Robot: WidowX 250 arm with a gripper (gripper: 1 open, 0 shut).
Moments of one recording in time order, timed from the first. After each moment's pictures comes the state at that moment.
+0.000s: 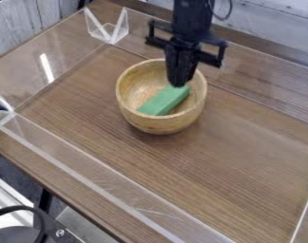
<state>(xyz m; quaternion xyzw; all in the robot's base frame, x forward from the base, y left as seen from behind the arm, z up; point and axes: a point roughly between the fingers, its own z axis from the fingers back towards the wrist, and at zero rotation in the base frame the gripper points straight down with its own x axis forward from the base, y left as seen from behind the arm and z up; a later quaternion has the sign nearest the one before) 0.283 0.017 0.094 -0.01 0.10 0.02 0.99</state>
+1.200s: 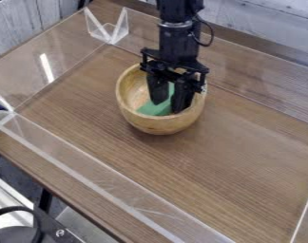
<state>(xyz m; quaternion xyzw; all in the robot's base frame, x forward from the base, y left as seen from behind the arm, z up) 0.274 0.026 0.062 -0.05 0.10 -0.05 0.99</state>
